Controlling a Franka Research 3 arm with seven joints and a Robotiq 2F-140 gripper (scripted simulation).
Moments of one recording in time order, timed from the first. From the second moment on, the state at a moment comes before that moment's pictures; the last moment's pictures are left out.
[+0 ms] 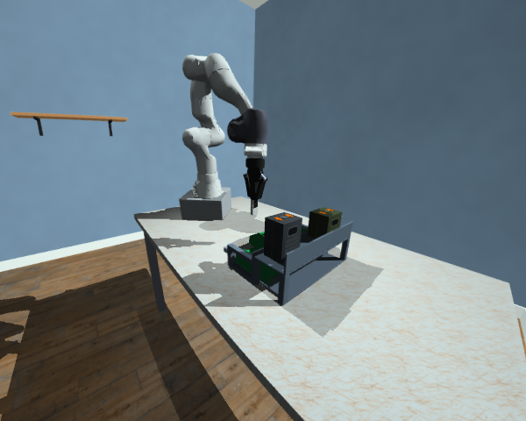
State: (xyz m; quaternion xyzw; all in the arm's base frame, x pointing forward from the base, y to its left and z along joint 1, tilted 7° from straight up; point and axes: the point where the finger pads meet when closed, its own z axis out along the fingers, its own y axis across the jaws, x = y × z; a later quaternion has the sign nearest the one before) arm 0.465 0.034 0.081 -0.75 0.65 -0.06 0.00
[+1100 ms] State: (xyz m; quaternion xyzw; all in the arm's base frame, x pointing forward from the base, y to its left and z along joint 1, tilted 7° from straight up) arm 0.464 0.027 0.013 -0.75 0.66 -0.05 -0.01
